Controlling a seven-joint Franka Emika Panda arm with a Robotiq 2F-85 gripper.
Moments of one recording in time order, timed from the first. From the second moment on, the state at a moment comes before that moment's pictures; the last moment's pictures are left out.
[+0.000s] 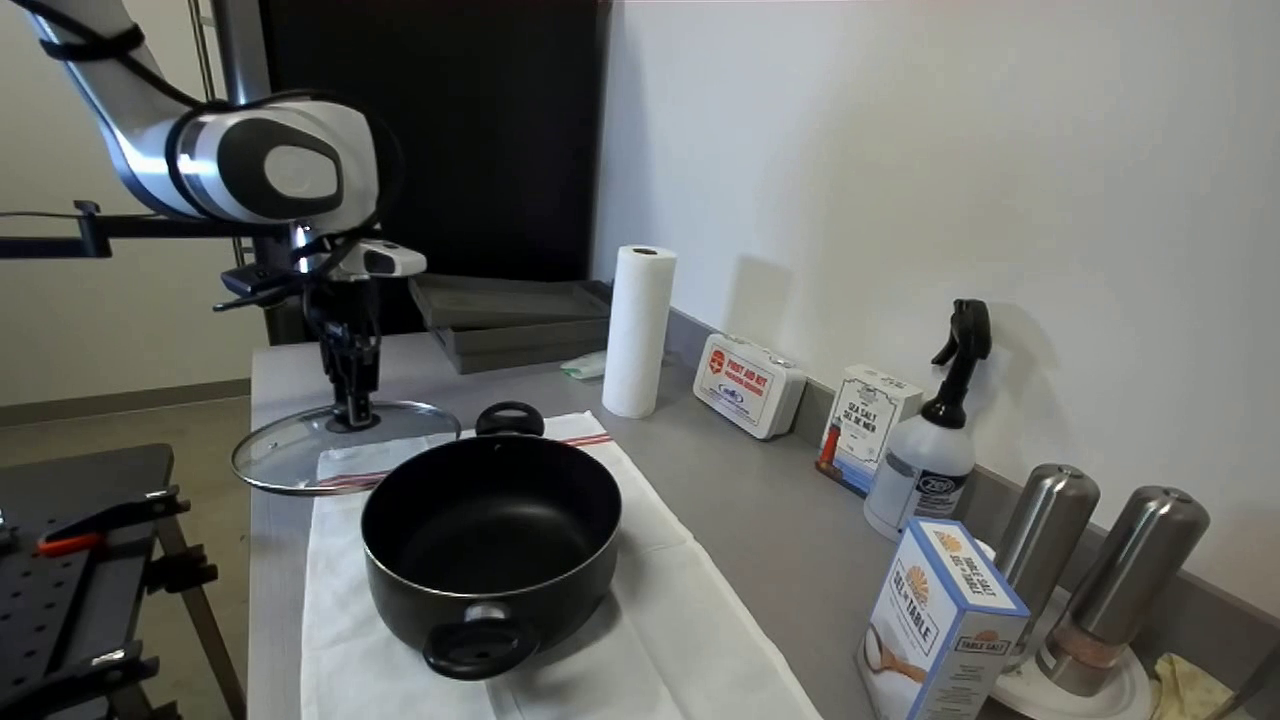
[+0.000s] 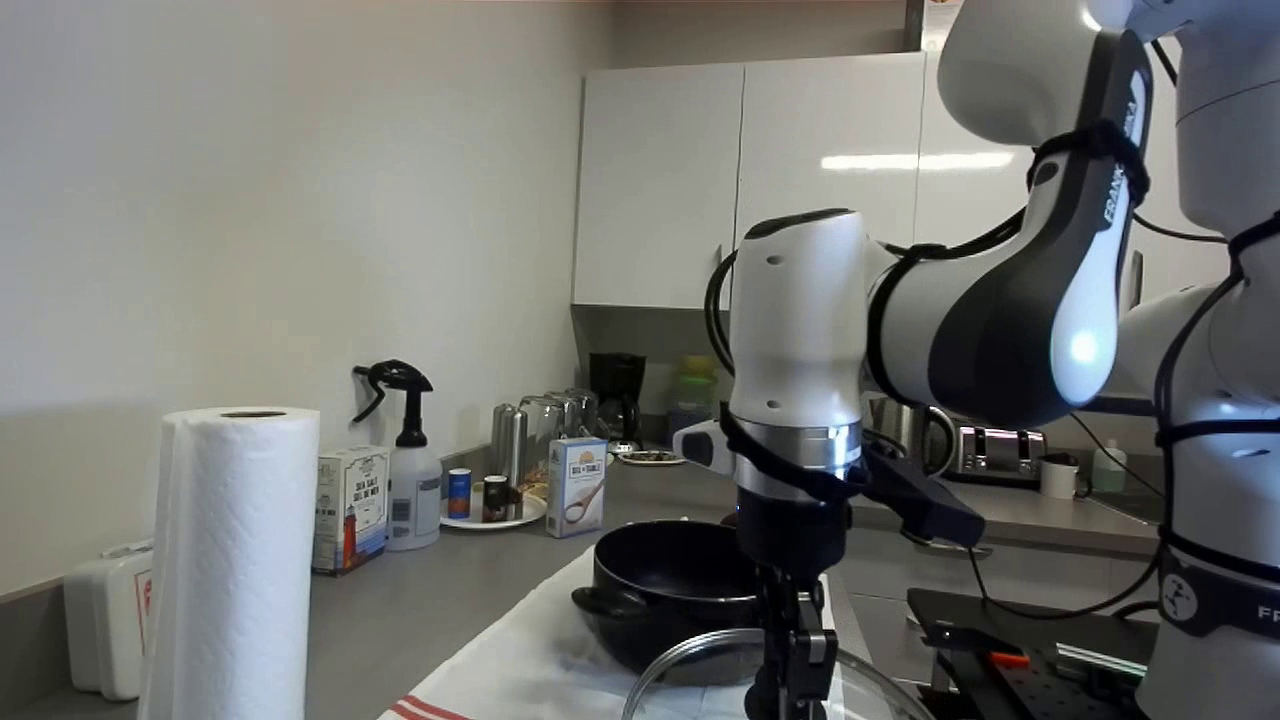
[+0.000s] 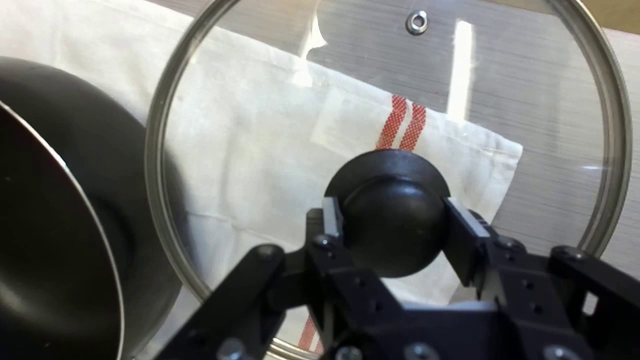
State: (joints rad) arm 0.15 0.11 0.20 -2.61 -0.34 2.62 0.42
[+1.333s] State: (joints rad) arm 0.24 0.35 0.04 -2.40 -0.25 2.70 0.48
